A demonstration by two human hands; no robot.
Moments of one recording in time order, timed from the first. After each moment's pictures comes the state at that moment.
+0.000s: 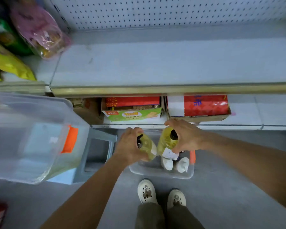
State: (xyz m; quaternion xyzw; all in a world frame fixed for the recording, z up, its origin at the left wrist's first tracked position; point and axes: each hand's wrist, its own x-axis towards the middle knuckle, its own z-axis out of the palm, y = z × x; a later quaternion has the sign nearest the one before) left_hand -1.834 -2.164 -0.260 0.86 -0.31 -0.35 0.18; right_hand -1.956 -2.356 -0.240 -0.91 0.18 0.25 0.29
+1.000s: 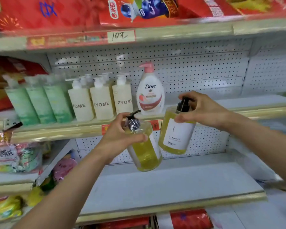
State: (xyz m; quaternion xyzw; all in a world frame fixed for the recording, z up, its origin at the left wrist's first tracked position) left_hand -1.812 -2.252 0.248 0.69 -0.42 -0.18 0.56; right_hand -1.994 -2.443 0.298 -0.85 0.24 -0.26 0.38
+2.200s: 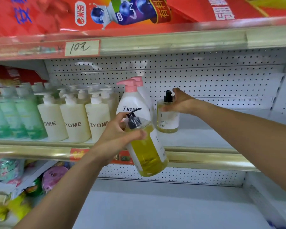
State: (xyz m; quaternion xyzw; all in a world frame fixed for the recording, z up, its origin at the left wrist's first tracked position) left_hand -1.819 -2.395 0.288 0.67 -0.39 -0.17 0.61; right_hand -1.860 -2.656 0.336 -0.90 0.26 -0.15 0.32
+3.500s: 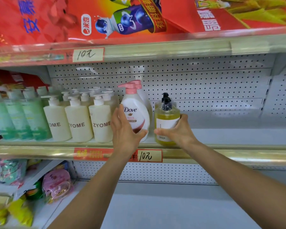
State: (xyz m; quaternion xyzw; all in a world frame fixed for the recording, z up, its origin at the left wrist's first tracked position) left_hand -1.802 -2.442 0.249 0.80 -0.33 0.19 0.47; right_hand -1.913 -2.581 0.259 -0.77 0.26 -0.35 0.47
